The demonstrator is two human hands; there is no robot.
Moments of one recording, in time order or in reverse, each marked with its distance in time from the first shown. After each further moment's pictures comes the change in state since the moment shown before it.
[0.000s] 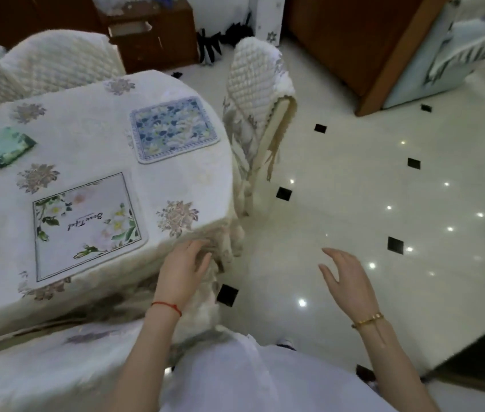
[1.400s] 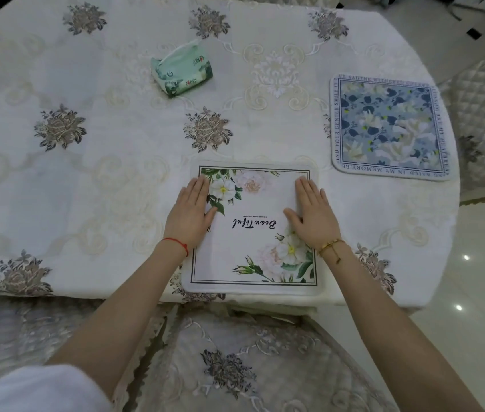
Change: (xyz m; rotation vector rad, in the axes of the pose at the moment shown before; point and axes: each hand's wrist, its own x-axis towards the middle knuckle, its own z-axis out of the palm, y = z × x) left_hand 0.094 -0.463 -0.117 0.223 -0.013 -0.358; right_hand 0.274 -0.410 0.364 -0.244 -0.499 -0.541
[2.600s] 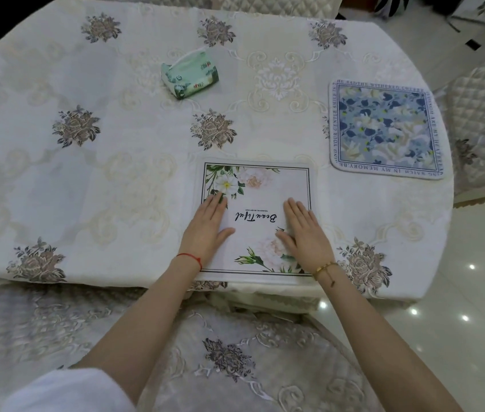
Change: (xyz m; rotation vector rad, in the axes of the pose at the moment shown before) left_hand -0.044 0.033 0.005 -0.093 -0.045 0.026; right_hand -0.057 -0.017 0.019 -0.032 -0.046 -0.091
